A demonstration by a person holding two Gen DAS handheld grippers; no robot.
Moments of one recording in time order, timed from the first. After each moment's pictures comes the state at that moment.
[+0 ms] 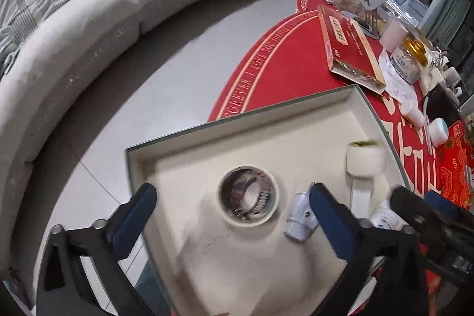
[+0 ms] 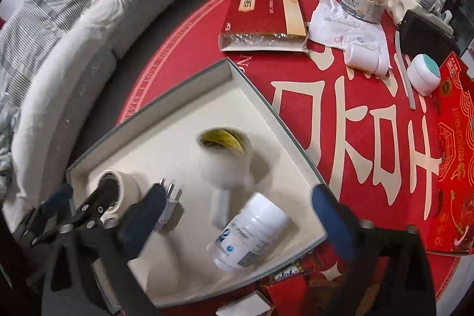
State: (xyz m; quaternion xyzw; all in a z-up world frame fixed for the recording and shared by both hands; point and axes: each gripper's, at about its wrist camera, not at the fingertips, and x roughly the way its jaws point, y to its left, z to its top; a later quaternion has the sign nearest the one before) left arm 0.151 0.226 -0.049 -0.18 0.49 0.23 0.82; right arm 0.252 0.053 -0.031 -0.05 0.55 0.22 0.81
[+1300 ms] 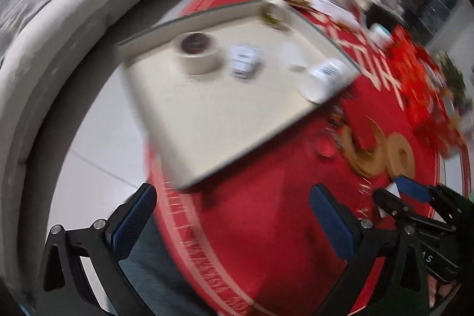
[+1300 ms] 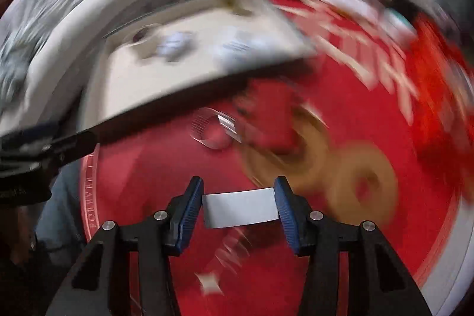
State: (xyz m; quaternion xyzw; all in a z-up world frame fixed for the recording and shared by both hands) left arm 0.040 0.106 -0.050 -0.13 0.54 0.11 0.82; right arm 0.096 -0.061 -0.060 -0.12 0.53 0.25 0.80
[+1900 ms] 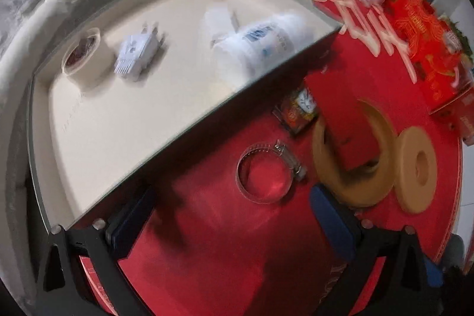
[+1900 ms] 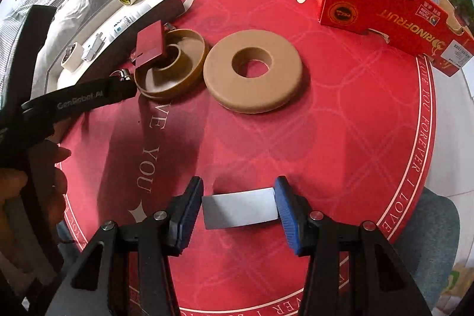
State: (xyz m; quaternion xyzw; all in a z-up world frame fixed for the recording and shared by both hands) left arm 0.123 0.044 -0.106 -0.07 0.58 0.10 0.80; right arm 0.074 -0.164 -0.086 -0.01 0.59 0.14 0.79
